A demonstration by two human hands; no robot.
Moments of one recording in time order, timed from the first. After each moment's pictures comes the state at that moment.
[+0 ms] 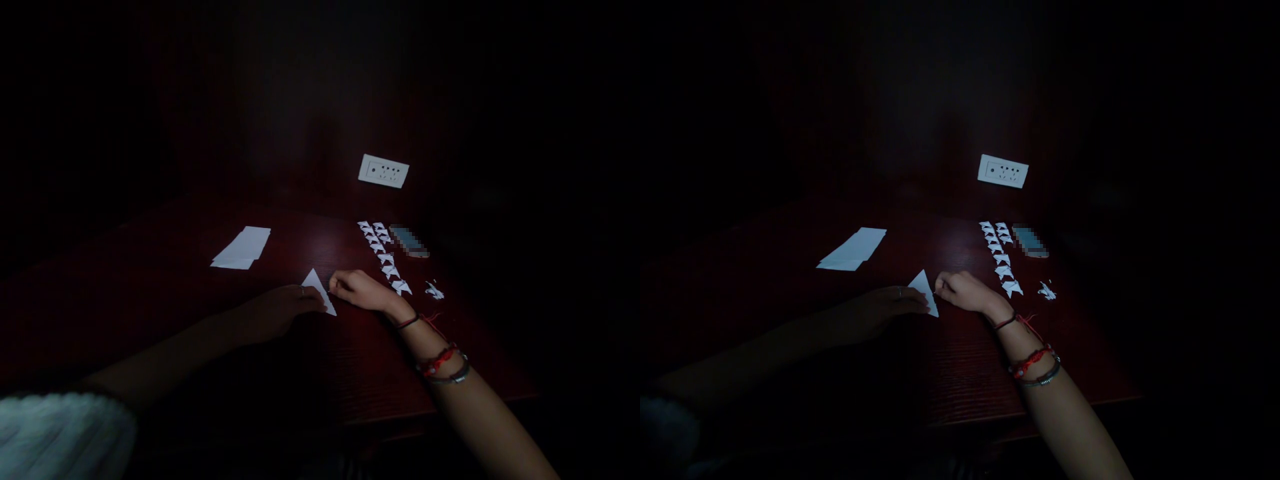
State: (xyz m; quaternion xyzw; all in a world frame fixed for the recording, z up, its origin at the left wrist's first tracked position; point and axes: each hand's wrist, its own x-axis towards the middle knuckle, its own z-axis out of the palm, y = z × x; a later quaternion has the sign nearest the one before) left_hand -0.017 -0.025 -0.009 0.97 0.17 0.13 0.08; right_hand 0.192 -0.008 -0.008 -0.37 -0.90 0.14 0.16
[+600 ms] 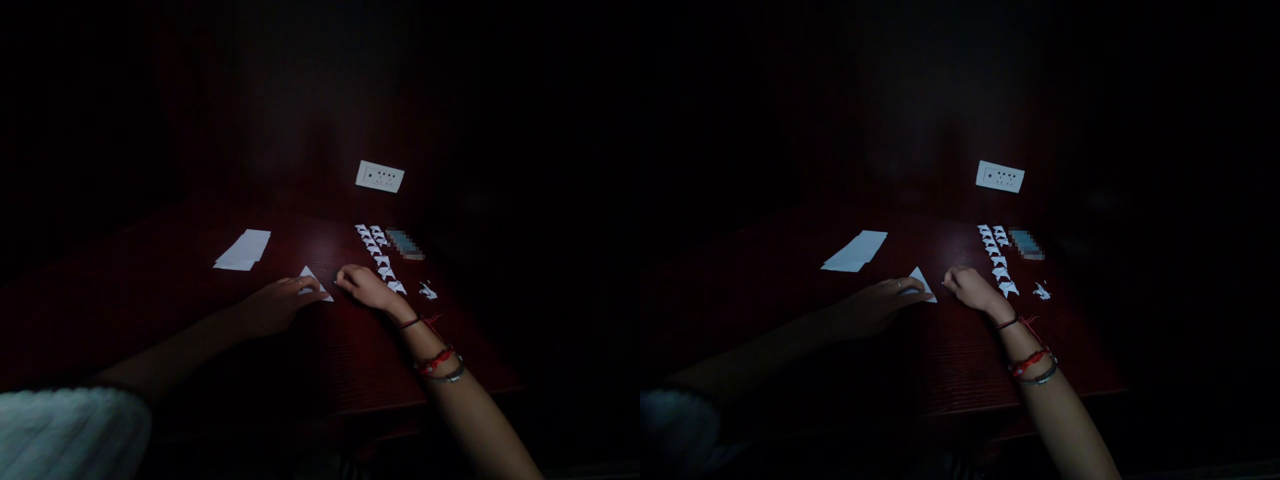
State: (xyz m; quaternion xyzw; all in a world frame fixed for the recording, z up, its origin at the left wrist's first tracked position) left_hand -0.017 -0.024 -0.011 0.96 0.21 0.17 -0.01; right_hand 0.197 -0.013 0.004 -0.42 -0.87 0.09 0.23
